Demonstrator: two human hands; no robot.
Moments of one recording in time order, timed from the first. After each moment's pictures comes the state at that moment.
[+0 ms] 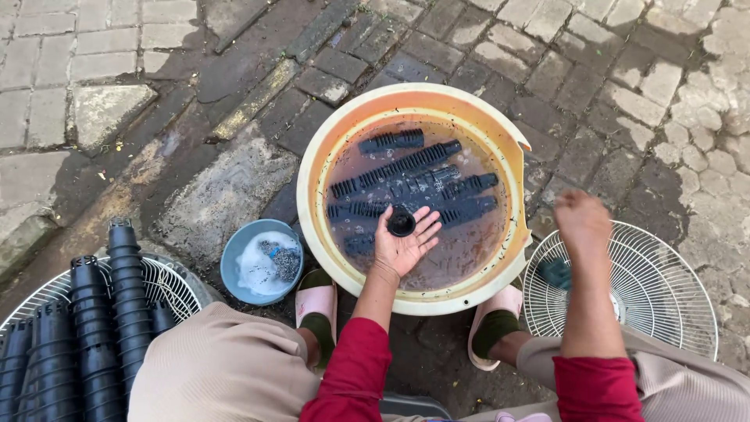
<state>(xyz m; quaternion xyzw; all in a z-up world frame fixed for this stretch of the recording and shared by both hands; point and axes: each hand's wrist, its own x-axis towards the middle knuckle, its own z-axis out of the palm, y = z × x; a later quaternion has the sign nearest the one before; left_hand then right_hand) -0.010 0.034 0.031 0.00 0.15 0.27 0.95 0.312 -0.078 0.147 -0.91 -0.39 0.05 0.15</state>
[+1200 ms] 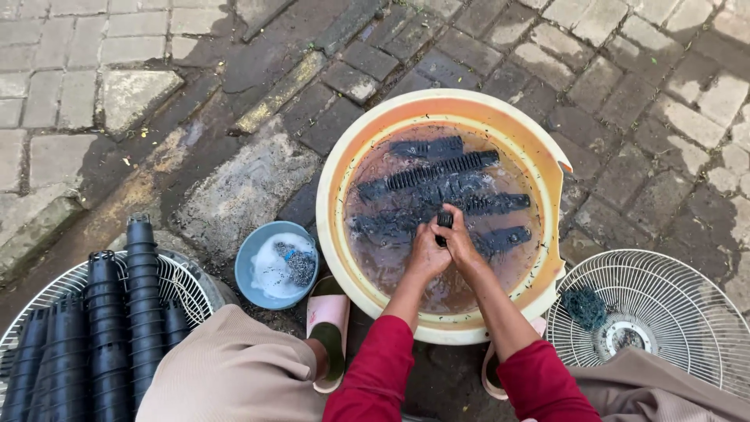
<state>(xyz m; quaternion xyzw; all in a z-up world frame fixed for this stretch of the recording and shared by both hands) 0.026 0.044 0.038 0.63 0.56 0.21 0.50 0.177 0.046 -0.160 -0.62 -0.41 0.42 0.52</state>
